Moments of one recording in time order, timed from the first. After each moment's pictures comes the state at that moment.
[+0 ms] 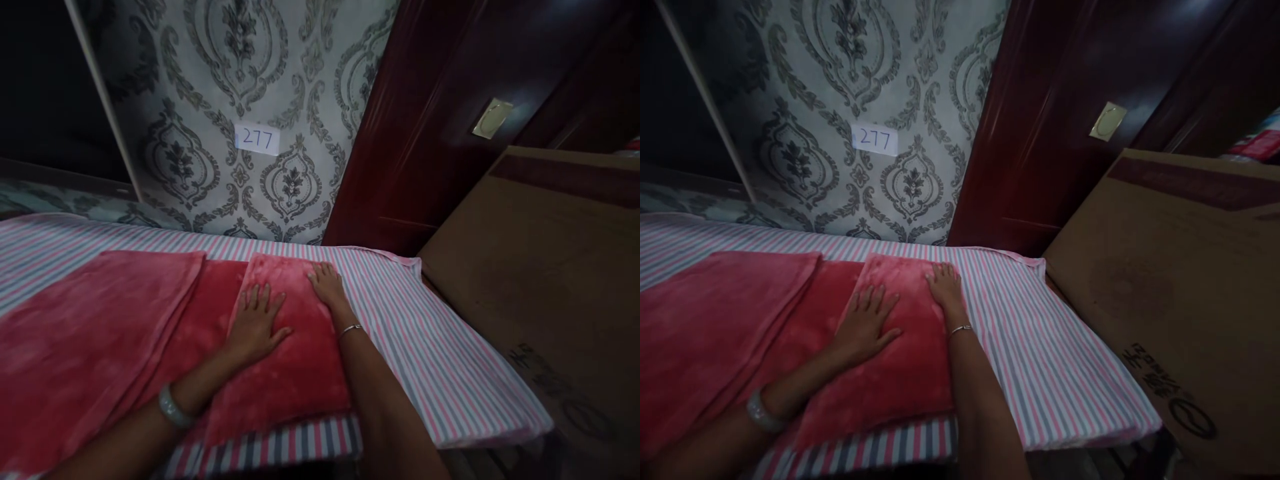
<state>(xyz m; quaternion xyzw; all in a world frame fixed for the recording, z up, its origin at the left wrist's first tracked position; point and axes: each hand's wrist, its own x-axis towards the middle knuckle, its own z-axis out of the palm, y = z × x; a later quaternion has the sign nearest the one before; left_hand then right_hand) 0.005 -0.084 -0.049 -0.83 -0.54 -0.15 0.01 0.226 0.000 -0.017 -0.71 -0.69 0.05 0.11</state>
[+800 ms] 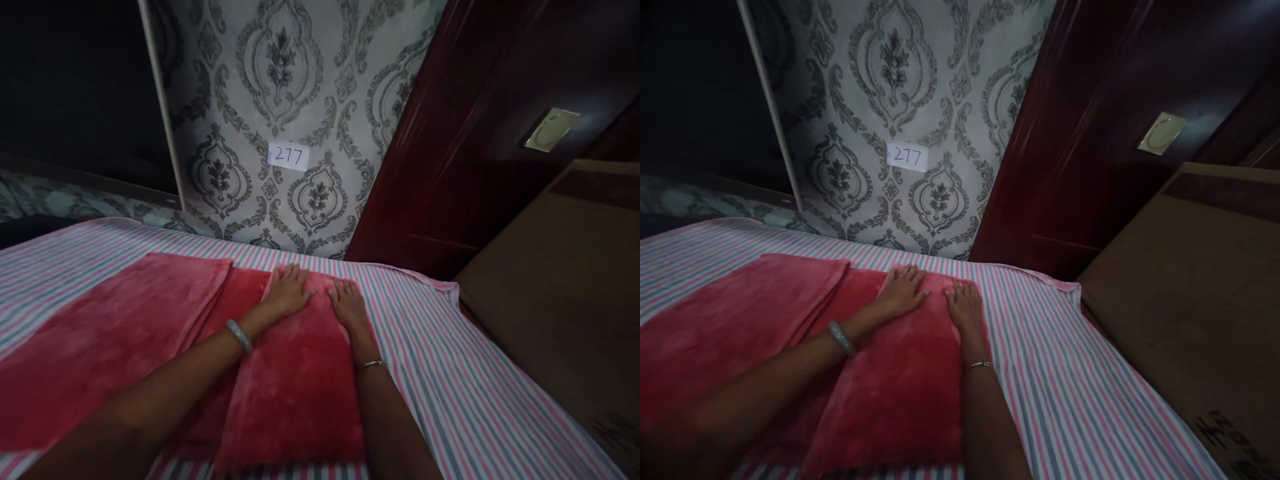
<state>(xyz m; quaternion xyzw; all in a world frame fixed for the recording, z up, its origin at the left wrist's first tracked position) 0.027 -0.003 0.009 -0.81 -0.58 -0.11 -0.04 0.225 0.003 -0.041 -0.71 -0.69 0.01 0.15</state>
